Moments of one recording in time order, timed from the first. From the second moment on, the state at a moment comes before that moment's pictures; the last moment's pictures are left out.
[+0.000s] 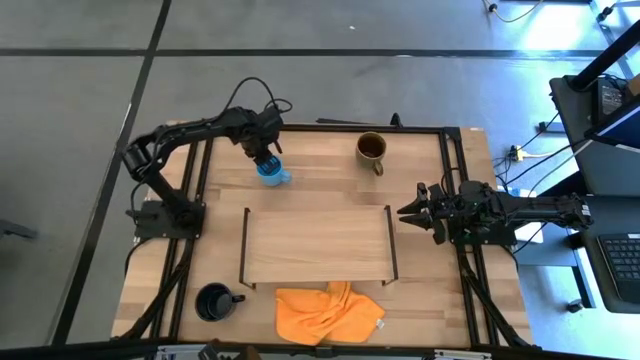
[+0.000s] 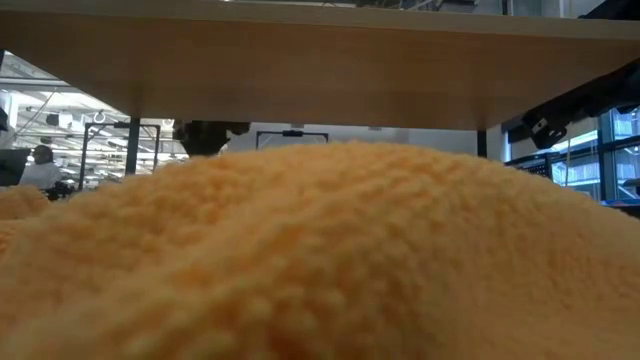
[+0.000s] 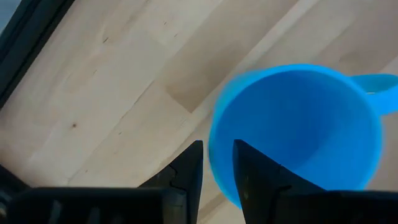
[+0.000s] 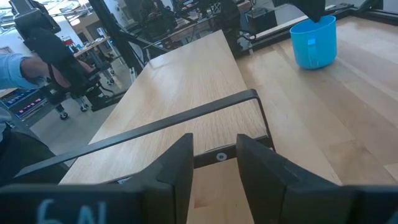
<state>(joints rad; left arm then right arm) 0.66 1.61 1.18 -0.98 -0.09 -0.09 -0.04 0.20 0.09 -0.02 -0.18 0.38</state>
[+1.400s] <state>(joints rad) 0.60 1.60 1.87 -1.50 -0.01 0.27 -0.04 0.20 0.09 -0.02 -0.18 0.38</state>
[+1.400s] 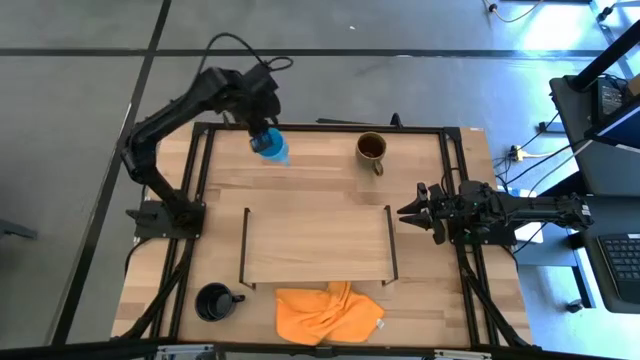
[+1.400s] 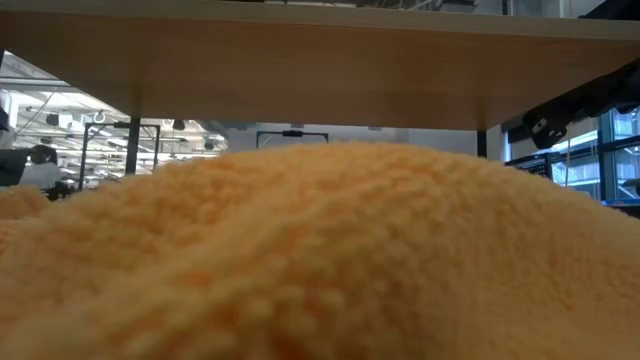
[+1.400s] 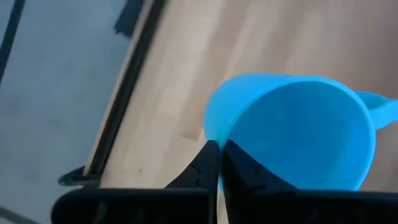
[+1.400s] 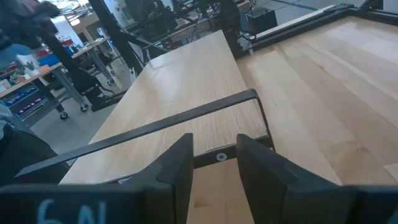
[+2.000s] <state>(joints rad) 0.07 1.58 1.90 -1.57 0.05 0.19 -0.04 0.20 0.09 -0.03 -0.18 0.38</state>
